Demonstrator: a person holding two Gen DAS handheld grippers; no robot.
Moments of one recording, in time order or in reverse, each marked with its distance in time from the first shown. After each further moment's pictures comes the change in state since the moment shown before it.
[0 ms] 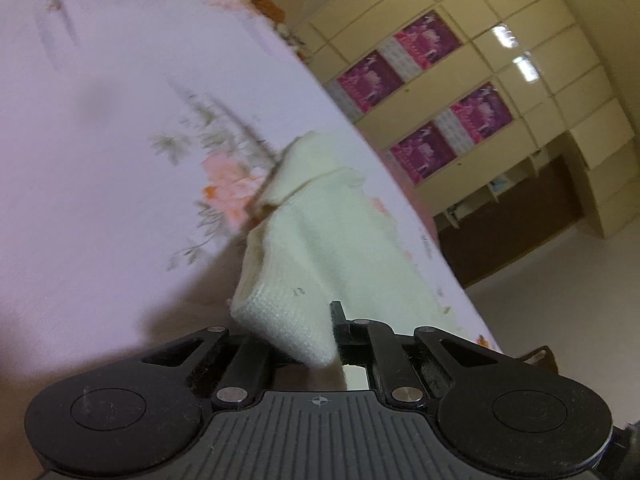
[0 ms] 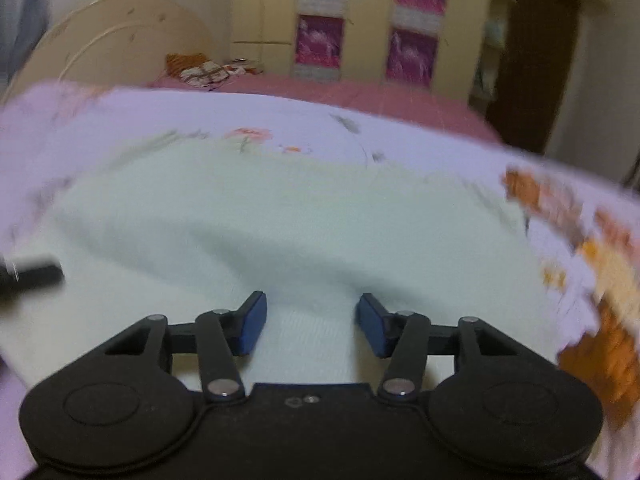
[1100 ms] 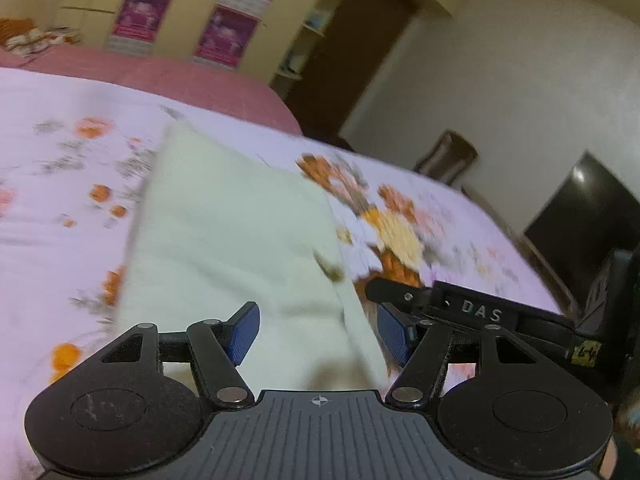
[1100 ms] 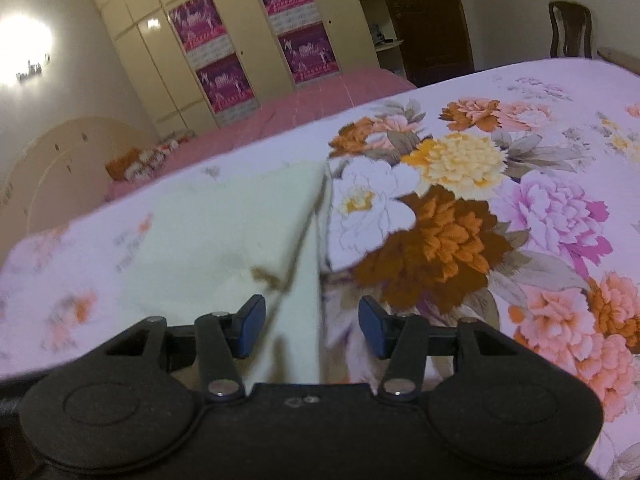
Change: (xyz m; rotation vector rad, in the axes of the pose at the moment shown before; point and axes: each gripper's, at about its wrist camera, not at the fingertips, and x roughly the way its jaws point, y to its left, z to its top) left arm 0.003 -0.172 -0.087 0.610 0.329 -0.261; right arm -0.091 -0.173 -0.059 0.583 -0.054 0.121
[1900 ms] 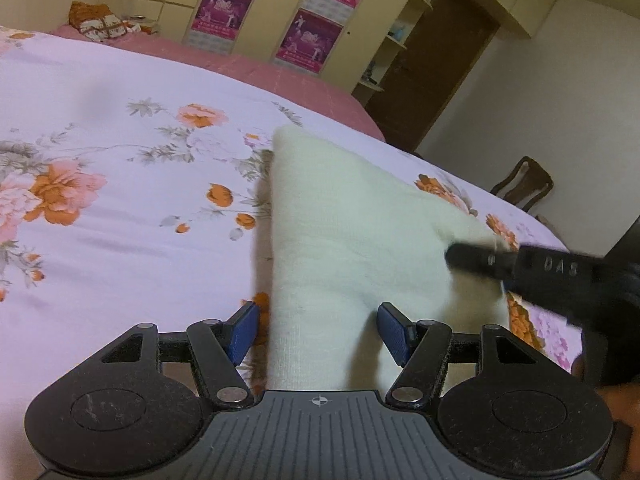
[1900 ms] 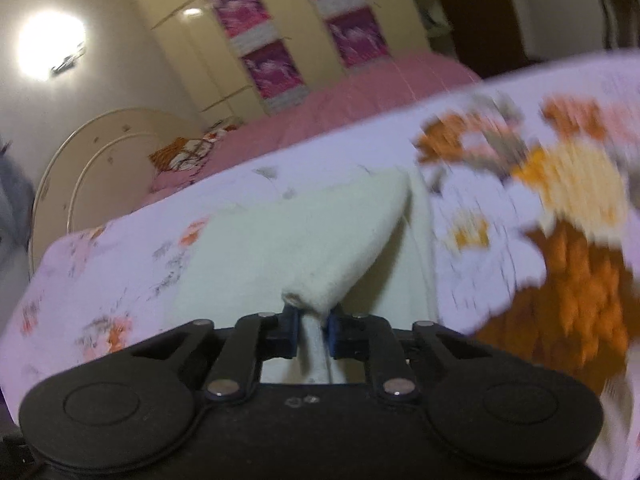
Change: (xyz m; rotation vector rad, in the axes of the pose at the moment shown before) left arm 0.032 0.066 0.005 -0.098 -0.013 0.193; right arm 0.072 0.047 0.033 -0.128 0.033 0.114
